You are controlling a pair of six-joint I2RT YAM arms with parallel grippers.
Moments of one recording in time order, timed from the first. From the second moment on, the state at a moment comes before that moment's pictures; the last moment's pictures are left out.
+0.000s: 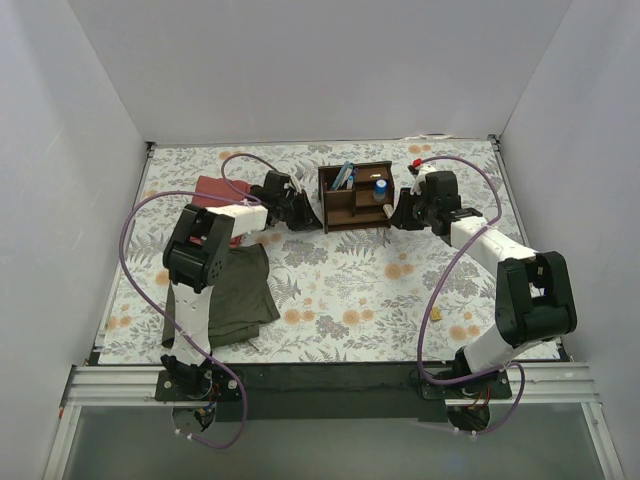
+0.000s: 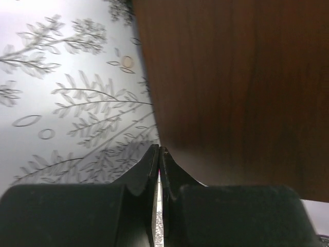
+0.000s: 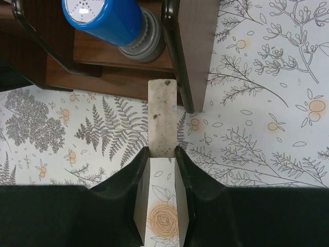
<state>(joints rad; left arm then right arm) -0.40 2.11 1.33 0.03 0.45 -0.62 0.24 1.55 0.97 -0.11 -0.27 0.21</state>
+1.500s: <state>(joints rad) -0.38 2.09 1.30 0.03 0.43 -0.62 0.34 1.71 1.08 -0.11 -0.08 0.26</state>
